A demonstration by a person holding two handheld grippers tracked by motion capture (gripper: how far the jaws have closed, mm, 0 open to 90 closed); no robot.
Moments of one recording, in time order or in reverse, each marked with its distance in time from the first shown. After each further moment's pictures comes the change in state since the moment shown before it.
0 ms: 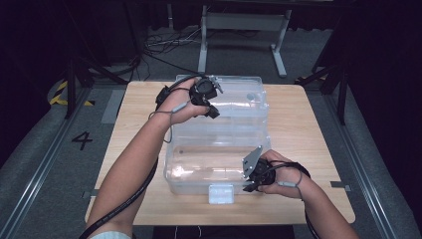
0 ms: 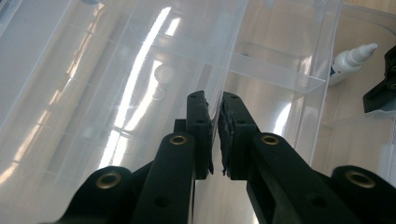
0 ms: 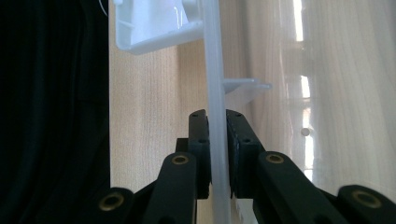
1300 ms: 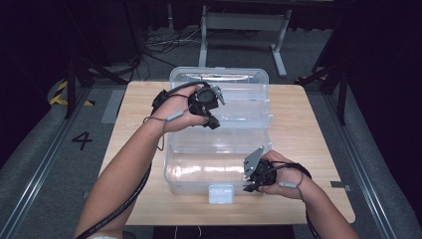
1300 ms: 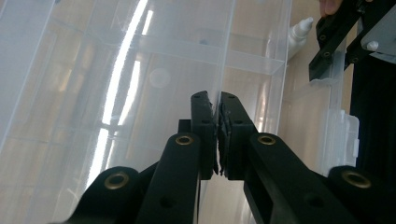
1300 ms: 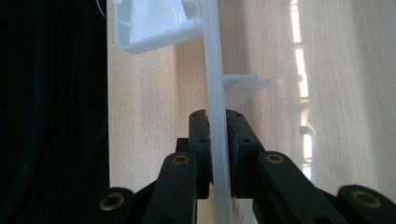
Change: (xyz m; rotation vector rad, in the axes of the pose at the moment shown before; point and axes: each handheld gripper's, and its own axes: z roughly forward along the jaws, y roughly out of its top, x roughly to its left) left arm -0.038 -0.001 -0.019 0.051 -0.061 0.110; right arm 0.001 -0.002 -0.001 -0.009 -0.014 0.002
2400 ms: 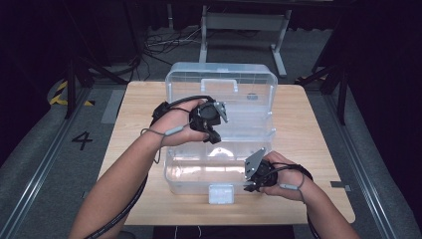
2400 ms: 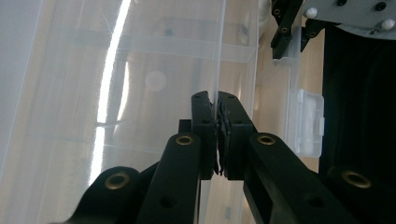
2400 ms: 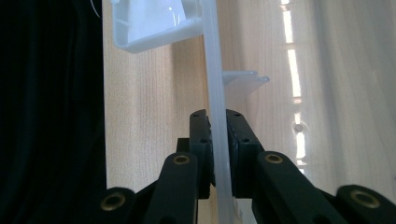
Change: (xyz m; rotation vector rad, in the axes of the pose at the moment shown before) left arm -0.036 -0.004 0.003 0.039 -0.032 0.078; right arm 0.003 -0.002 -0.001 -0.010 -0.029 -0.004
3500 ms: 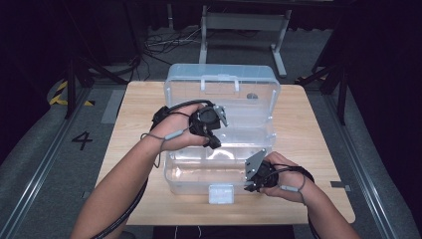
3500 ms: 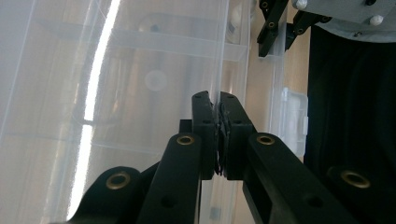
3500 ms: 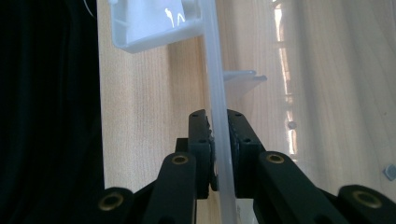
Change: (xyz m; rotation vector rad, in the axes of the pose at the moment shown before) left arm -0.006 -0.004 0.004 0.000 -0.044 -0.025; right arm 0.005 0.001 -0.003 0.007 -0.036 0.007
